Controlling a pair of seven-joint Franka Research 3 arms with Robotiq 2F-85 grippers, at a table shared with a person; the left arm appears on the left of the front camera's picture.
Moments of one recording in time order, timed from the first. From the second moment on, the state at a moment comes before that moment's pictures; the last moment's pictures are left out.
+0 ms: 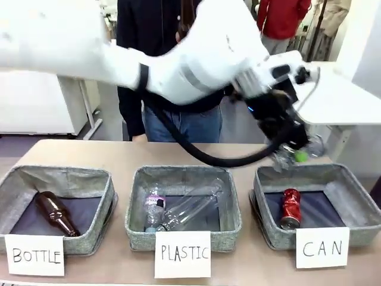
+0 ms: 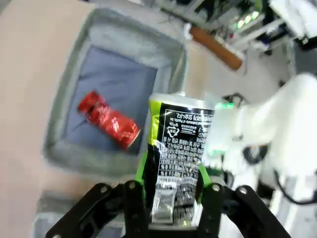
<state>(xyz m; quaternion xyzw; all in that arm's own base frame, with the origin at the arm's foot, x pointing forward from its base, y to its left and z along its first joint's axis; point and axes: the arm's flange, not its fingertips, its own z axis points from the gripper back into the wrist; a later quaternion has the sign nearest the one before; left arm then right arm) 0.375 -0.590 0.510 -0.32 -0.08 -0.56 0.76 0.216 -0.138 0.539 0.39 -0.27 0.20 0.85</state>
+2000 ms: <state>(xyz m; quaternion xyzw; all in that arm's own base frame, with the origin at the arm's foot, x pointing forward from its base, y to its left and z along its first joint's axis) 0.336 -0.509 0.478 -0.35 -0.01 -0.45 0.82 0.242 -0.112 0.543 0.41 -0.27 0.23 0.84</state>
